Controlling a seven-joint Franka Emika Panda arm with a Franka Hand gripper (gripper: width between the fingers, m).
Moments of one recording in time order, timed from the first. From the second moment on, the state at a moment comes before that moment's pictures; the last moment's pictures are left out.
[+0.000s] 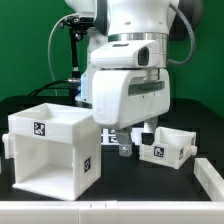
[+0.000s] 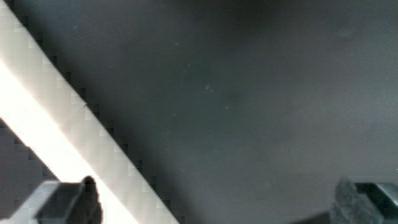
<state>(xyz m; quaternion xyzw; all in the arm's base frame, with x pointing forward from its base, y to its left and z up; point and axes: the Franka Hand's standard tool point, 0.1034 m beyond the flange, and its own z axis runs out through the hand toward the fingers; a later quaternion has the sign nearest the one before) 0.592 0.023 0.077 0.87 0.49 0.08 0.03</state>
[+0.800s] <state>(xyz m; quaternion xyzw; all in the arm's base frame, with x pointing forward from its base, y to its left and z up) 0.580 -0.015 0.156 0.86 0.51 0.06 0.05</state>
